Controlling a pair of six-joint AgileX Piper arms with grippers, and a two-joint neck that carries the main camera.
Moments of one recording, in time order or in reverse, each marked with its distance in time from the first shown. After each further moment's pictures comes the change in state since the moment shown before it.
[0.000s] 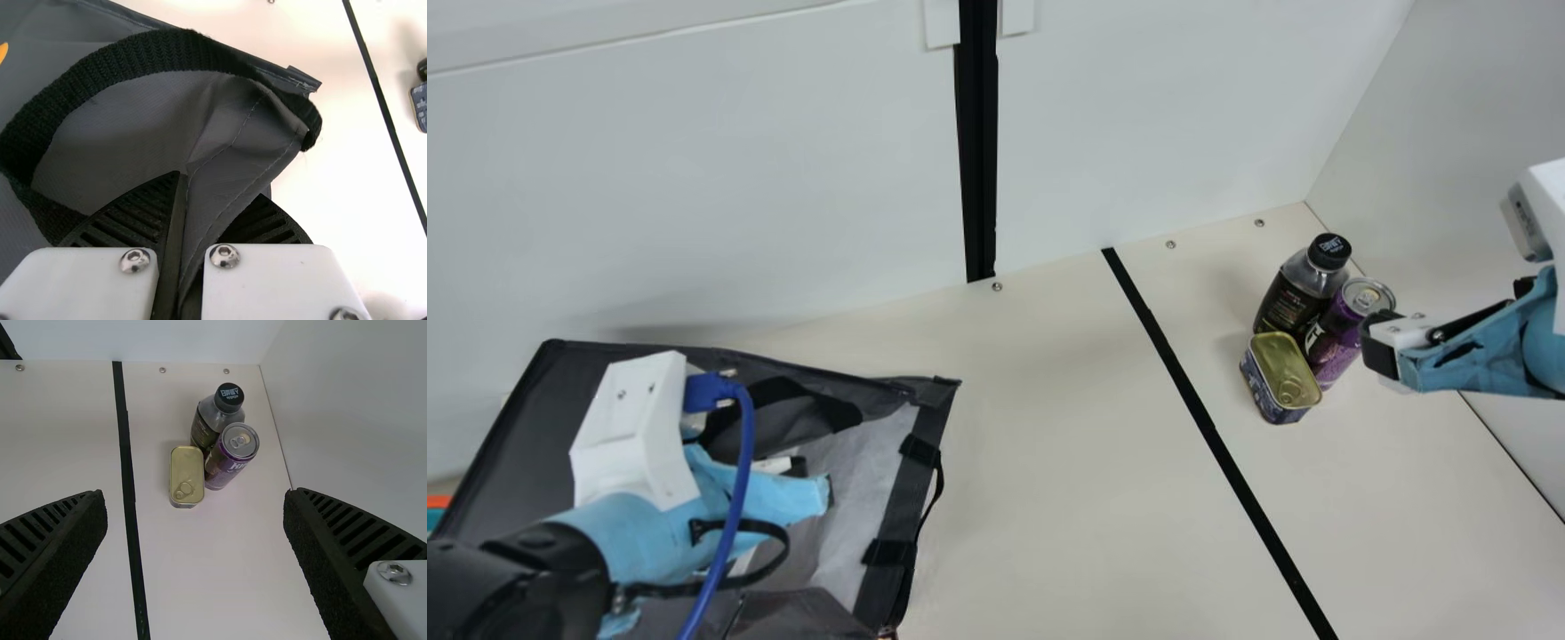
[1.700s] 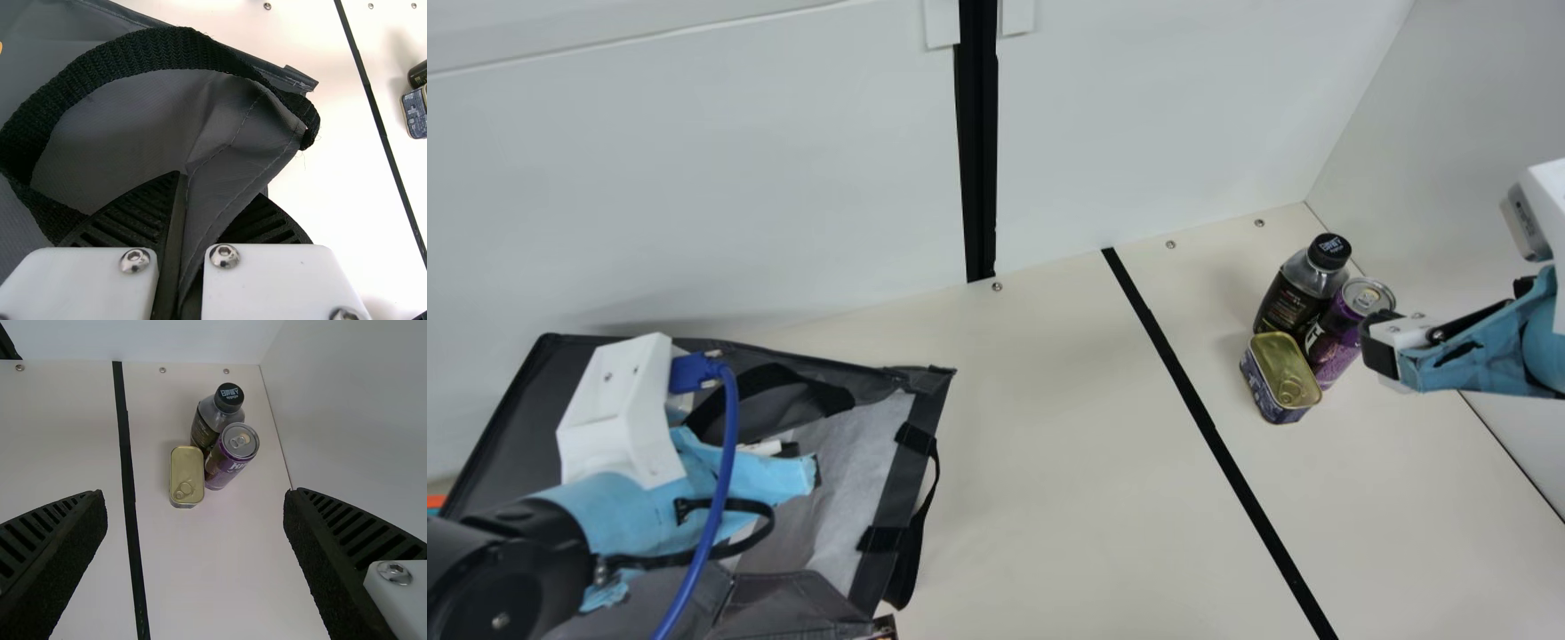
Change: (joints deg) left arm 2.5 1.1 -1.6 -3.7 0.5 3.1; right arm 0.0 0.0 0.0 0.0 0.0 0.0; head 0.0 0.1
